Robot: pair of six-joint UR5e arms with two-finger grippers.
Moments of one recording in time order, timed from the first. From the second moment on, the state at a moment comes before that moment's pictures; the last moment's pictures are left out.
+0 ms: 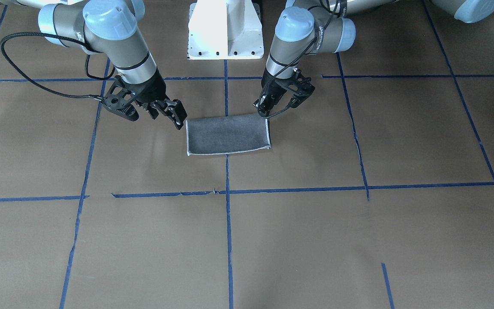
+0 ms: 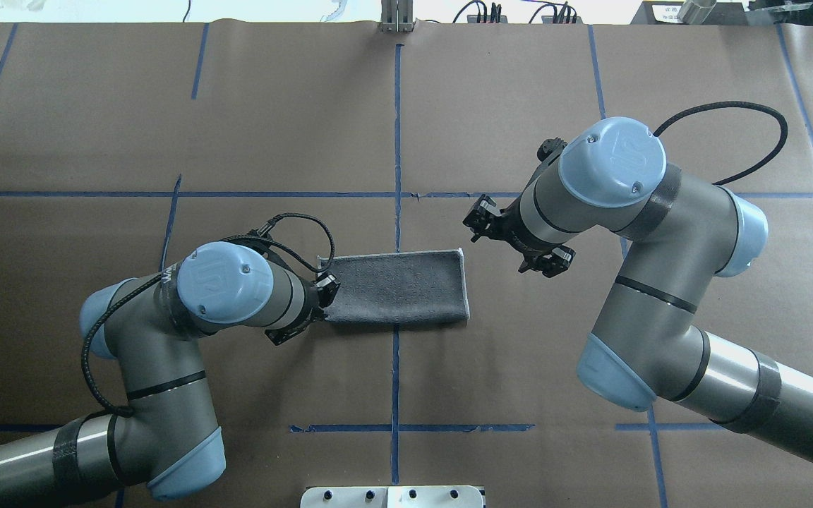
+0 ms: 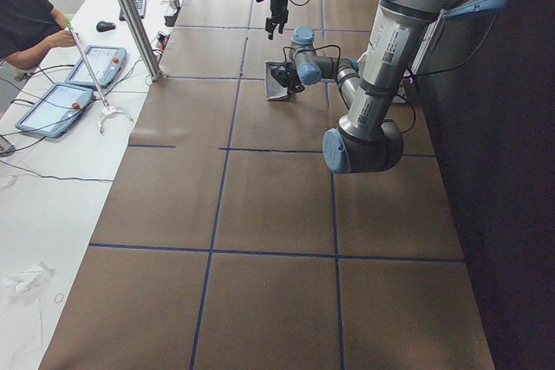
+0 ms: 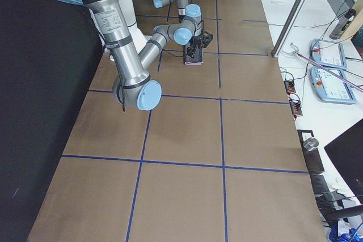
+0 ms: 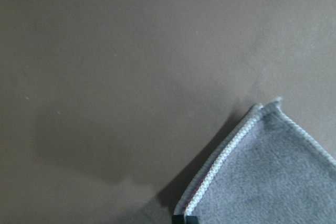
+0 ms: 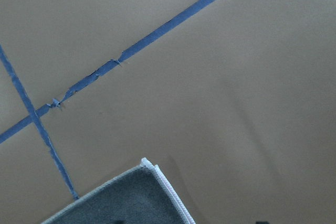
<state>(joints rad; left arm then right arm) -0.42 -2.06 -1.77 -1.81 -1.74 -2.06 0.61 -1.09 1.86 -1.48 1.93 1.74</state>
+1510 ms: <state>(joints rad) -0.33 -2.31 -1.63 -1.87 -1.61 -1.90 0.66 -1.20 1.95 -1.49 1.97 1.72</state>
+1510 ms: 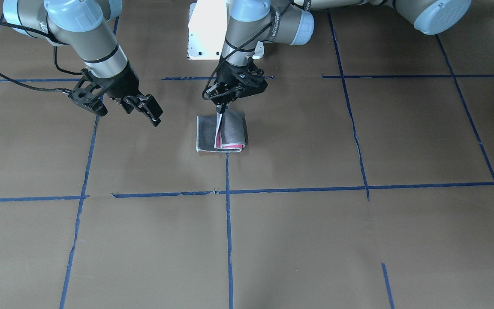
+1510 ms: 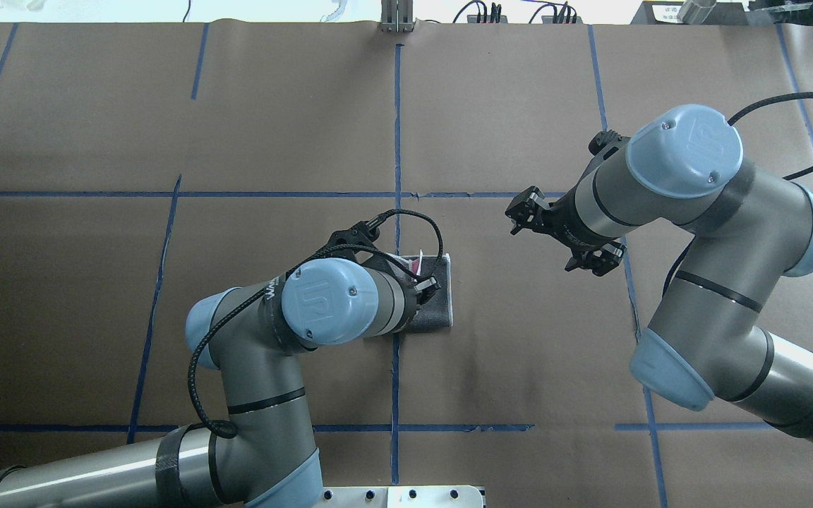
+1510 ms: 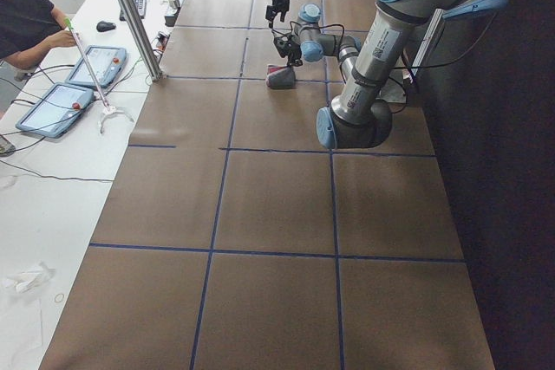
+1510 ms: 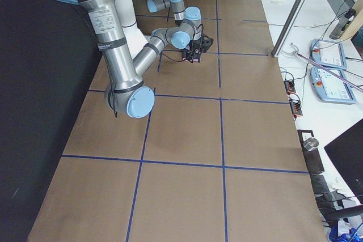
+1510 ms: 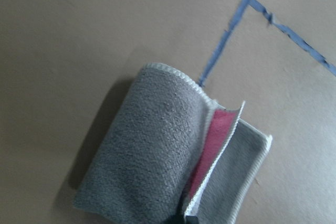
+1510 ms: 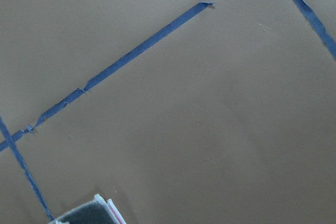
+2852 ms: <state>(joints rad) -0.32 -2.32 -1.66 -1.96 -1.57 -1.86 0.67 -1.20 1.95 -1.49 1.96 1.72</state>
